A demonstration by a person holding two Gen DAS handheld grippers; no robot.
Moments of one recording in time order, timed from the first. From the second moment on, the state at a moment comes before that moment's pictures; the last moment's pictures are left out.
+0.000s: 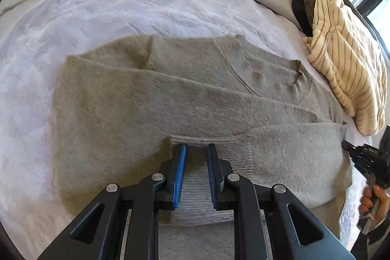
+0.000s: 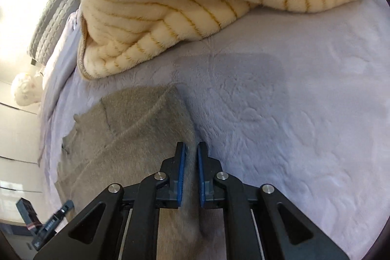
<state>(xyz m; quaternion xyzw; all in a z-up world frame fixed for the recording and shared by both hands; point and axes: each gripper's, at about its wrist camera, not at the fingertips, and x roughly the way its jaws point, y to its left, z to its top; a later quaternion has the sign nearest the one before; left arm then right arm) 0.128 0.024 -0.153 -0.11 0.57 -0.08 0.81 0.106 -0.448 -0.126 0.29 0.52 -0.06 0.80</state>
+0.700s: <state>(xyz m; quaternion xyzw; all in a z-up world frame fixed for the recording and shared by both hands) 0.093 0.030 -0.156 -0.05 0.60 -0.07 0.80 0.040 -0.398 -0.113 0.23 0.57 0.00 0.79</state>
